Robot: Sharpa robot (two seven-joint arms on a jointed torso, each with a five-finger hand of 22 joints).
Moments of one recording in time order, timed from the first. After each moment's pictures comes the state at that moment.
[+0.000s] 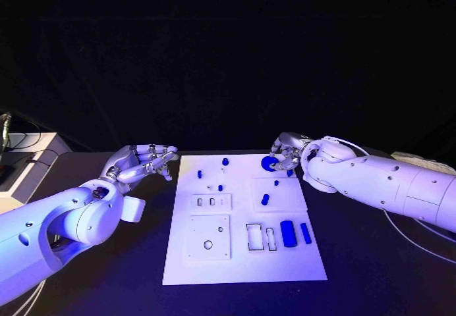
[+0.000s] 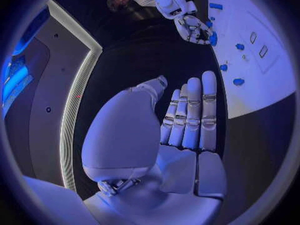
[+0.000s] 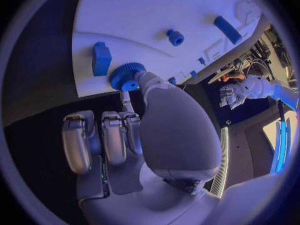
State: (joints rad) left arm 1.06 -0.95 0.24 1.58 -0.26 -0.29 0.31; left_hand 1.46 -0.22 0.43 0.24 0.07 0.95 0.21 0.17 0.15 1.15 0.14 0.07 0.07 1.07 0.06 0.85 0.65 0.17 1.03 0.15 0.87 0.50; right arm 1.37 -0.65 -0.10 1.11 -1.35 -0.28 -0.21; right_hand 1.45 -0.21 0.30 0.28 0.39 0.98 0.15 0.20 0.33 1.47 0.07 1.57 1.31 1.47 -0.01 1.56 1.31 0.01 1.47 0.10 1.57 1.31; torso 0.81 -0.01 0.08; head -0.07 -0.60
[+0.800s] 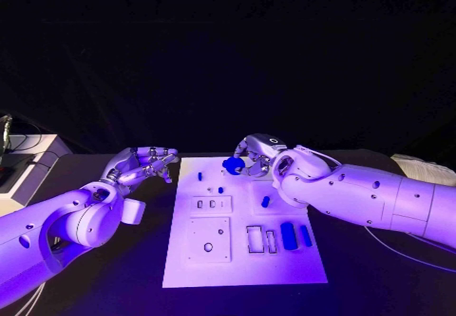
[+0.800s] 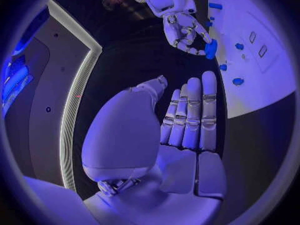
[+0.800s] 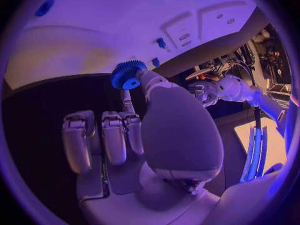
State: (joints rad) left arm 1.06 -0.94 0.24 1.57 -0.26 -0.29 0.31; left_hand 1.46 -0.22 0.43 0.24 0.07 0.95 0.21 0.17 0.15 1.15 0.14 0.07 0.07 1.07 0.06 0.85 0.65 0.17 1.03 0.15 0.87 0.50; right arm 1.36 -0.60 -0.10 1.32 -1.48 -0.46 -0.21; right_hand 1.43 -0.24 0.33 0.27 0.32 1.01 0.14 0.21 0.33 1.47 0.06 1.57 1.31 1.46 -0.01 1.56 1.31 0.01 1.47 0.09 1.57 1.31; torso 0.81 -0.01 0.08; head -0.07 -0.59
